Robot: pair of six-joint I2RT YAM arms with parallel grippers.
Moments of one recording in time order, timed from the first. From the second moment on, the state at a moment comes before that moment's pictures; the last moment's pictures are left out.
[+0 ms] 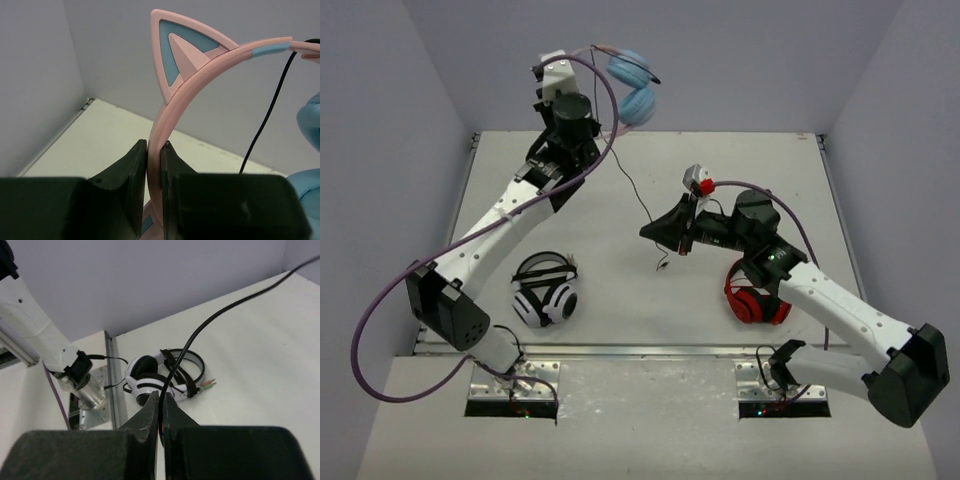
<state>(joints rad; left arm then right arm) -0.53 1.55 1.69 -0.08 -0.98 -0.13 0.64 1.11 0.74 0.40 -0.65 0.27</state>
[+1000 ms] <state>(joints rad) -0.86 1.12 0.76 0.09 -0.81 -0.15 0.61 1.29 1.36 -0.29 -0.15 -0.40</state>
